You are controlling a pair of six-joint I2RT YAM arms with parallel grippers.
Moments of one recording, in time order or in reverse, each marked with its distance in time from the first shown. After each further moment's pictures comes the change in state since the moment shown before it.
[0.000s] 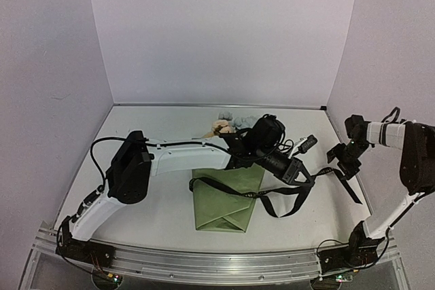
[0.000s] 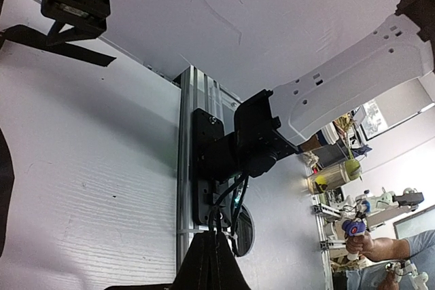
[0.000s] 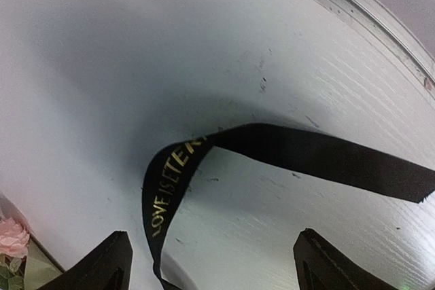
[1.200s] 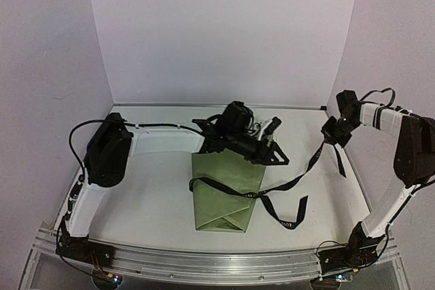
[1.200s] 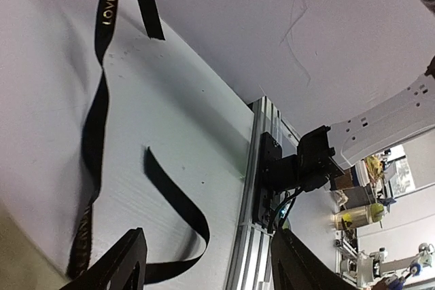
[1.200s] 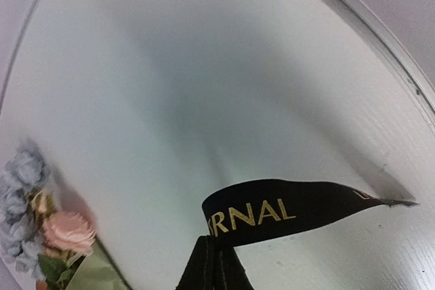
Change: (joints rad) left arm 0.117 -0.128 -0.228 0.022 -0.129 -0.003; right arm 0.065 0.114 0.262 0.021 -0.022 -0.127
